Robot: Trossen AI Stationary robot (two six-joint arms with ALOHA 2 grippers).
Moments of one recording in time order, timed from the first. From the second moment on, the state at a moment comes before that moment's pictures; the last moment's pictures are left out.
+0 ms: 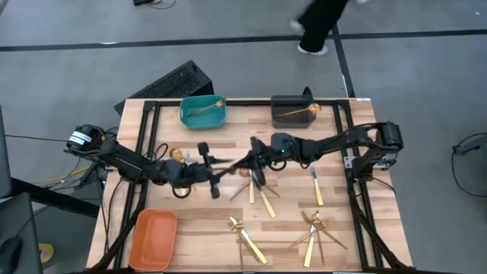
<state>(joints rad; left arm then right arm) -0.26 1.38 0.55 0.92 -0.65 0.40 -0.04 1.62 0.90 0.50 -0.19 0.21</state>
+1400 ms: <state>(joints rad) -0.28 1.38 0.55 0.24 -0.98 -0.13 -0.60 1.40 0.89 -0.70 0.93 -0.42</state>
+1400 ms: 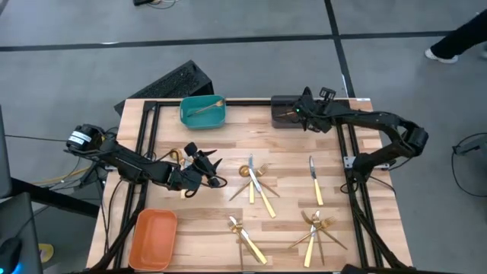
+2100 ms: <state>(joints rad) -0.28 1.38 0.55 0.22 -0.98 -0.14 -0.47 1.30 0.89 -0.80 0.57 -0.02</state>
